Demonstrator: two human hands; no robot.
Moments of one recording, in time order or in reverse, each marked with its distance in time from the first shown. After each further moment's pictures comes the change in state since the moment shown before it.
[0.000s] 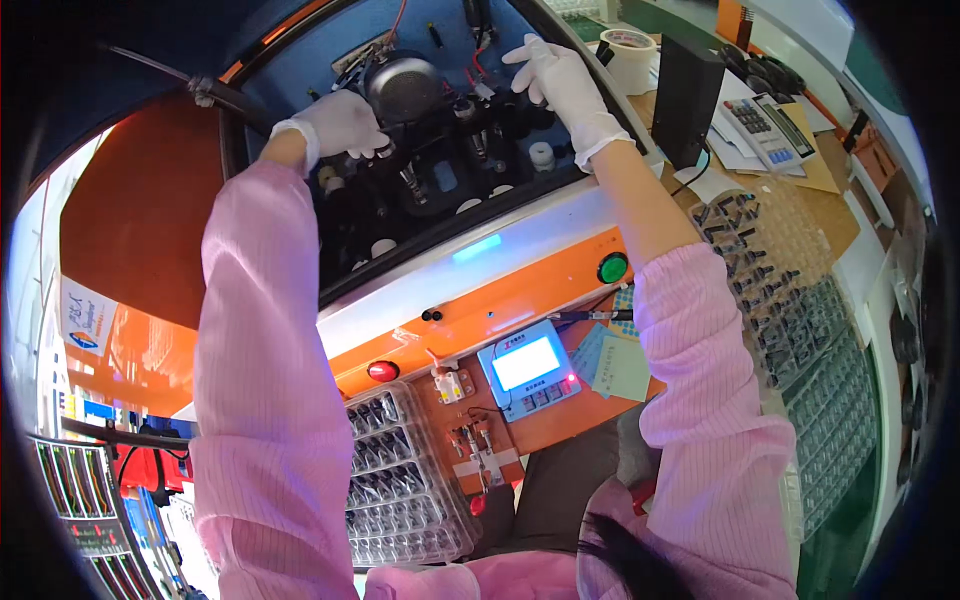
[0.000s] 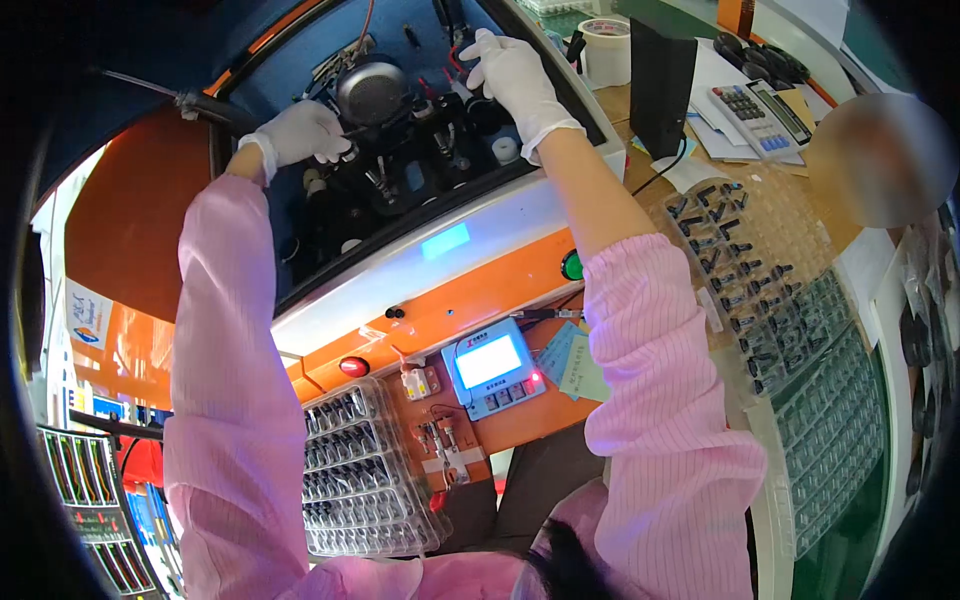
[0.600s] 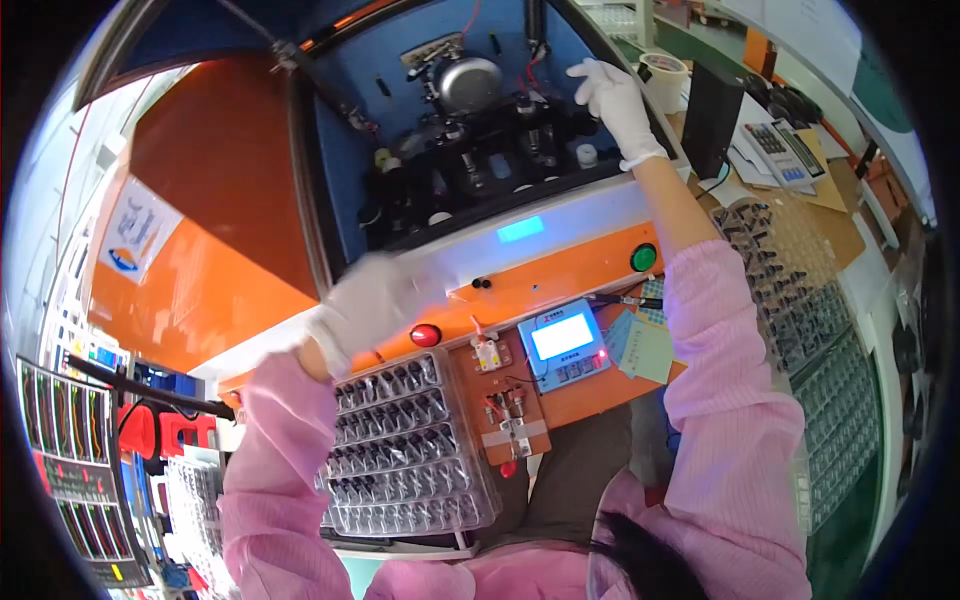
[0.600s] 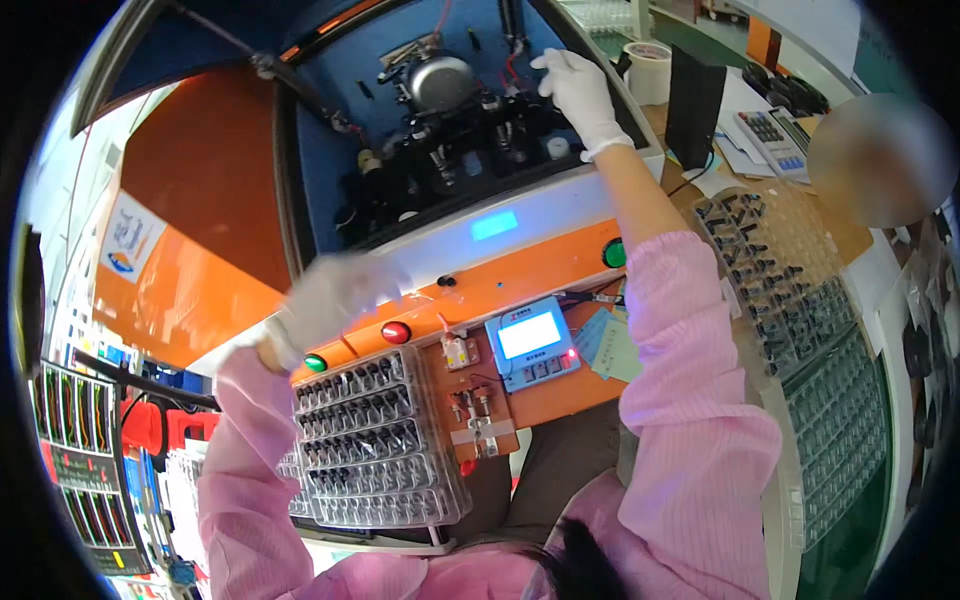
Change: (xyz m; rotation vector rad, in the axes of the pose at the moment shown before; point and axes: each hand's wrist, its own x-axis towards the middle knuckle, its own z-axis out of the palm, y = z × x) left_hand -0.218 0.025 0.107 -0.445 0.151 0.209; right_hand -0.023 -0.011 -0.001 0.050 0.037 -0.102
